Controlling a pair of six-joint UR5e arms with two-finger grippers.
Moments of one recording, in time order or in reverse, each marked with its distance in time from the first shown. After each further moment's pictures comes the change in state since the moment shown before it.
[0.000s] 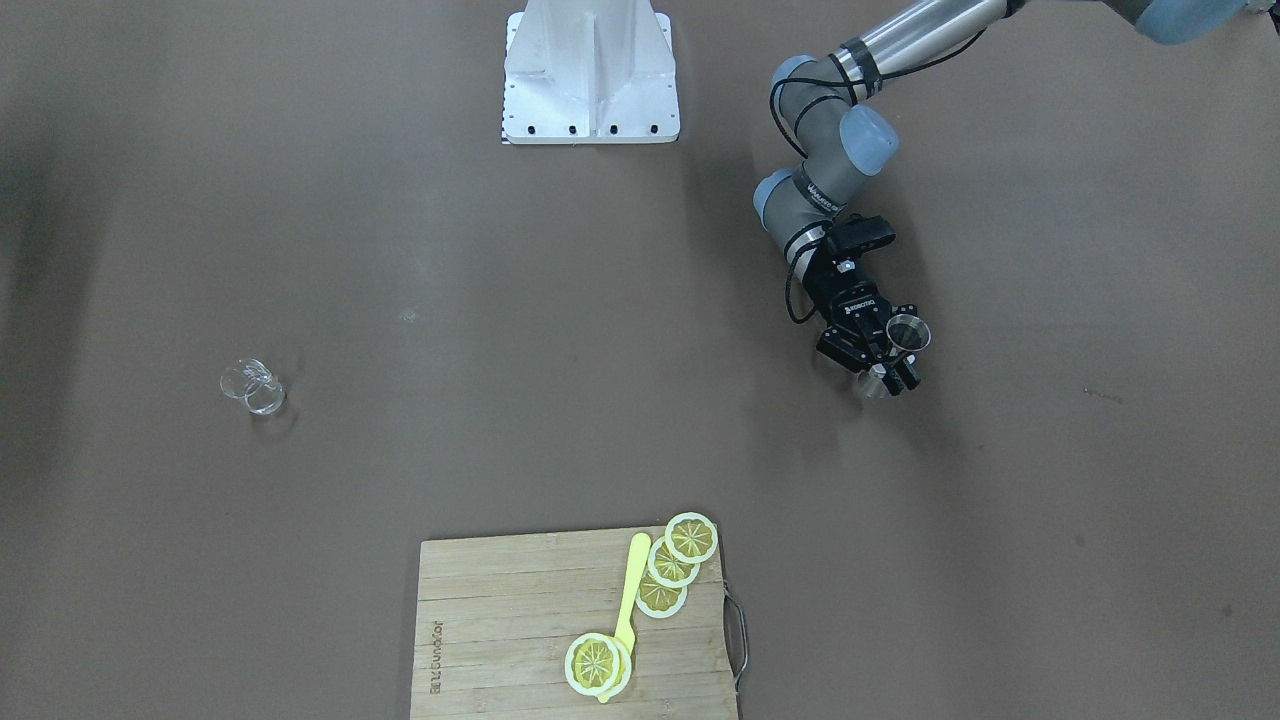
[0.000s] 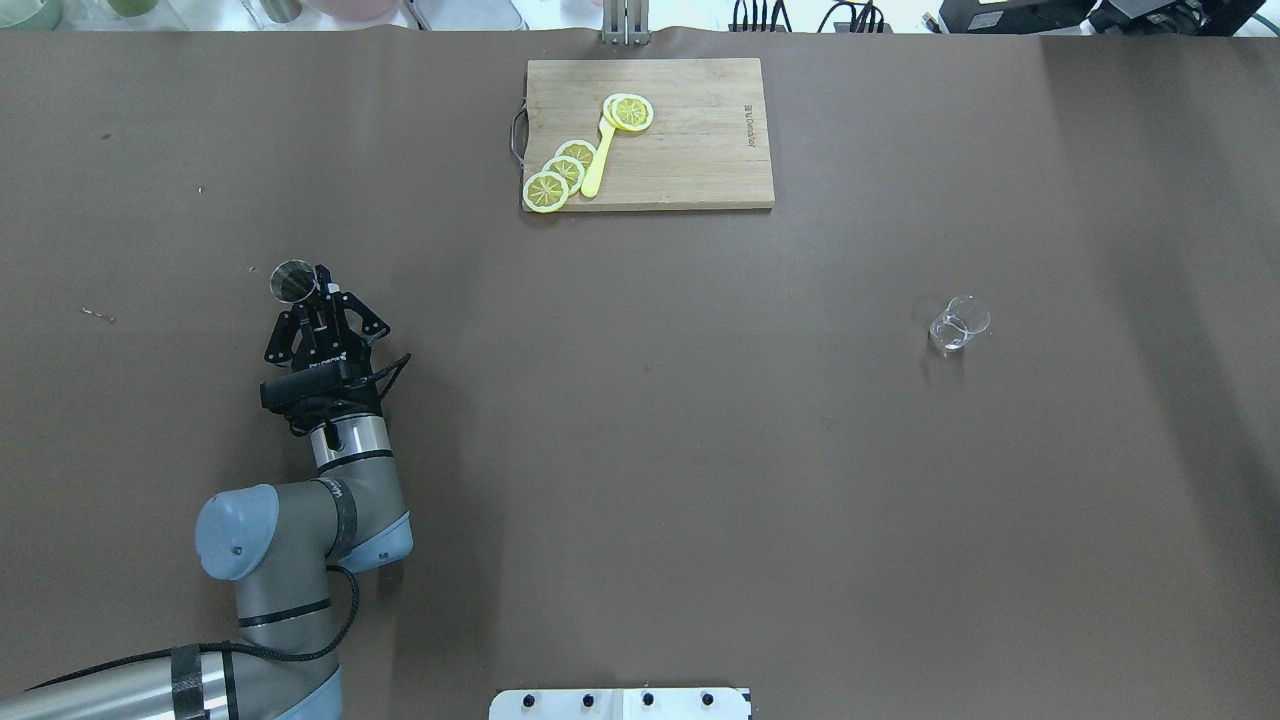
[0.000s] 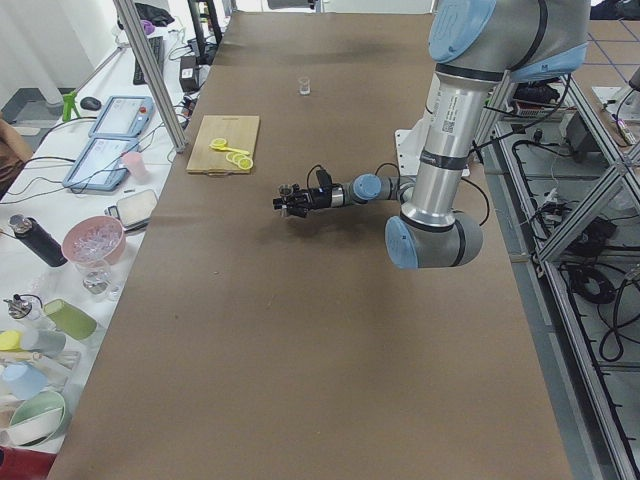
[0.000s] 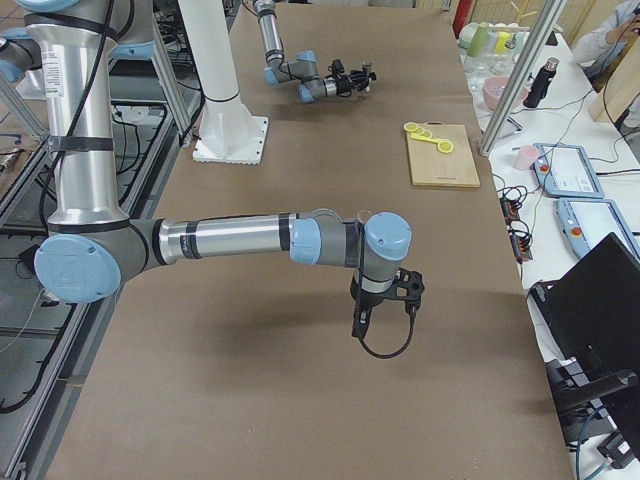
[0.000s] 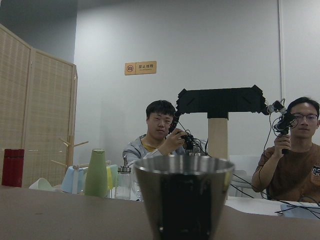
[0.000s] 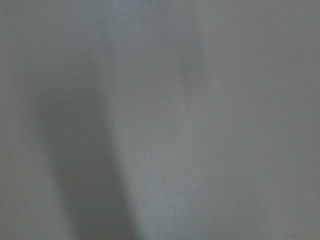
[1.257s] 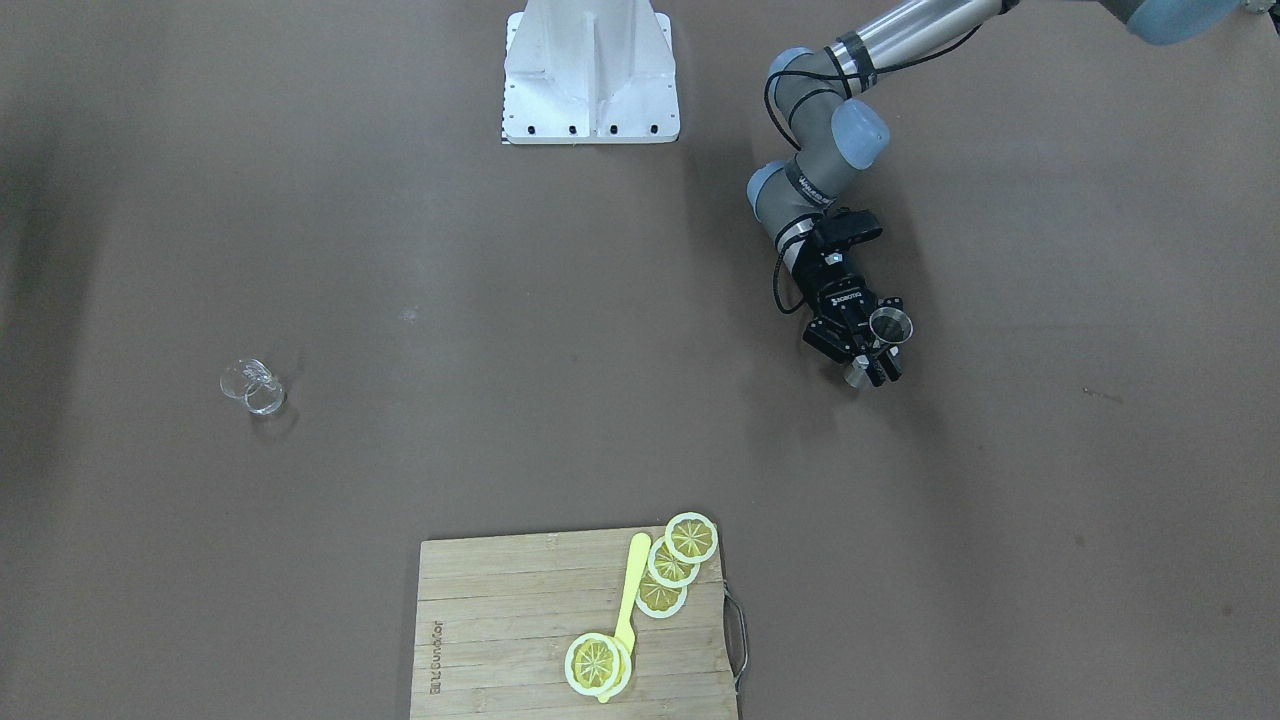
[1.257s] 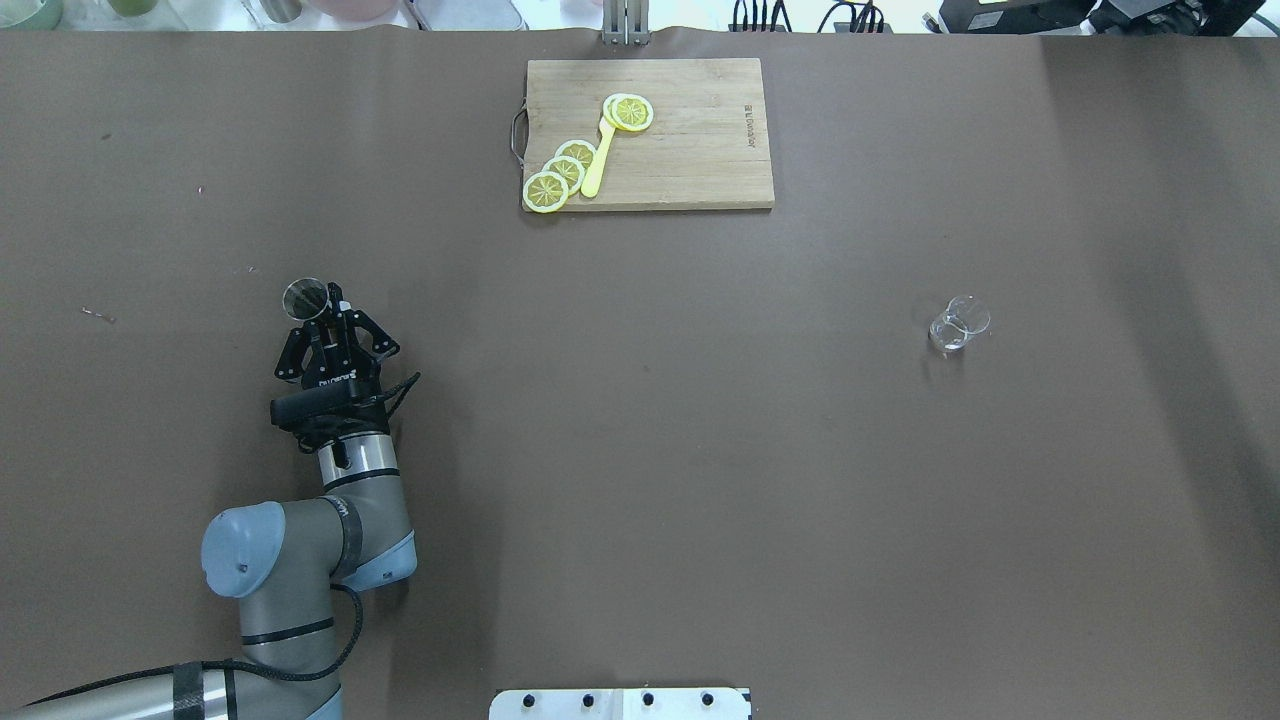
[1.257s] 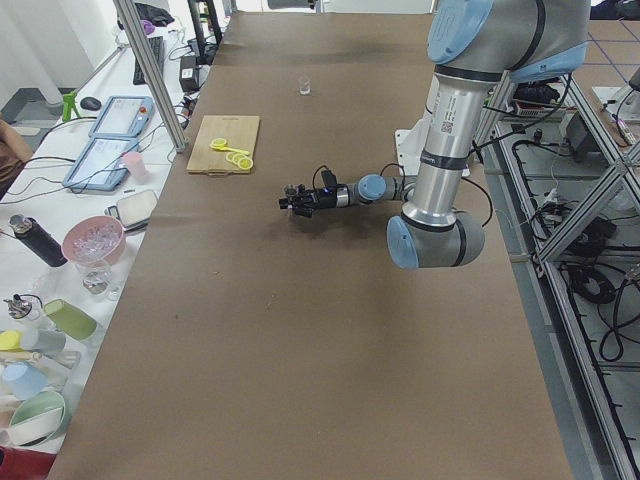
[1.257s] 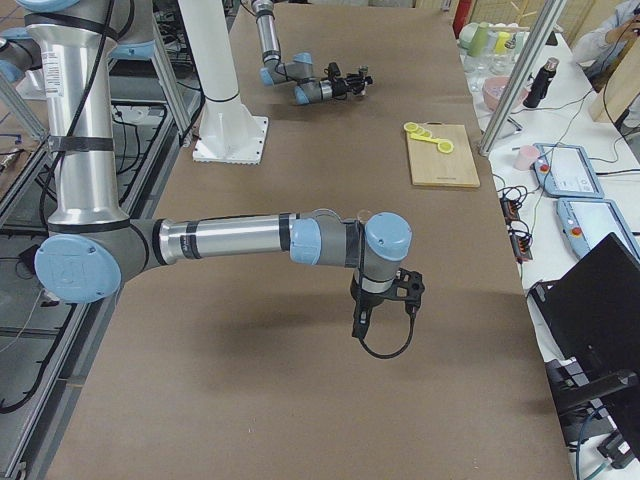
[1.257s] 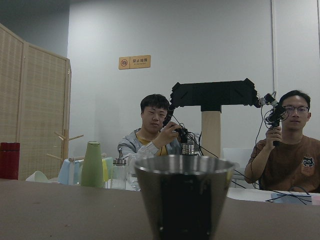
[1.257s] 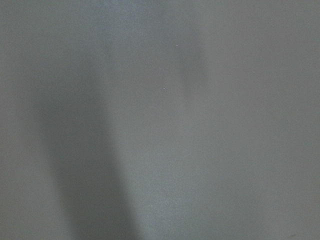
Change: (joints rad) left arm 0.029 0.002 0.000 0.000 0.000 0.002; right arm 0.000 0.001 -0.001 0.000 -0.001 0.000
